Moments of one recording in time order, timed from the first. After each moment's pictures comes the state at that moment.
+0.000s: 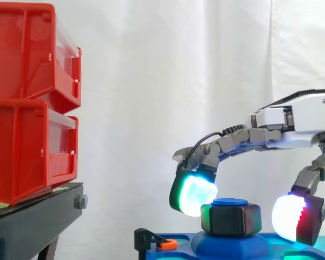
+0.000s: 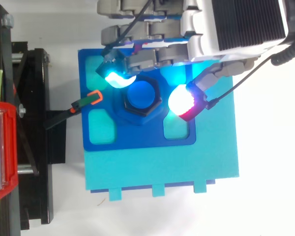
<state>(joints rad) -0.09 -2.19 -1.26 -2.90 -1.87 -1.55</state>
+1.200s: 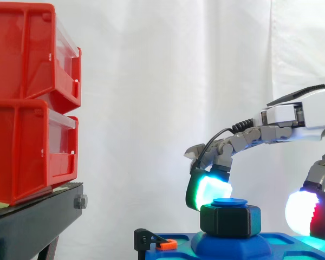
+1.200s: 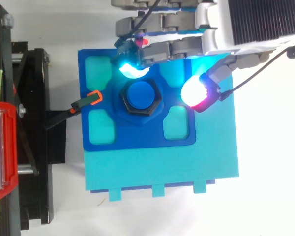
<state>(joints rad) -0.10 -2.16 -1.26 -2.98 -1.87 -1.62</state>
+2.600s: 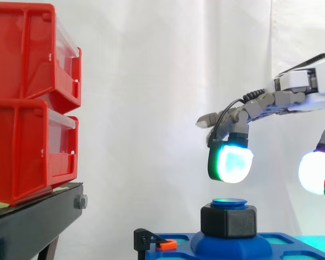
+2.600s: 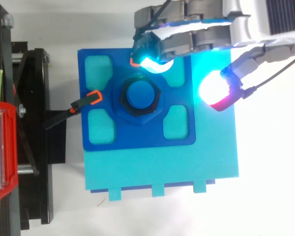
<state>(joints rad) -0.10 -2.09 -1.26 -3.04 -1.87 -1.63</state>
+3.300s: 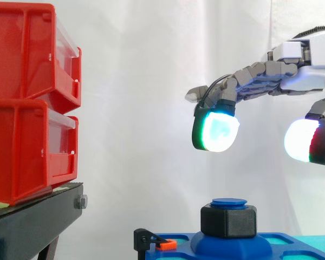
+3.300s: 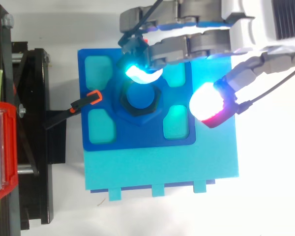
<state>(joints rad) -0.07 -2.08 -1.25 -2.98 -1.83 -1.57</state>
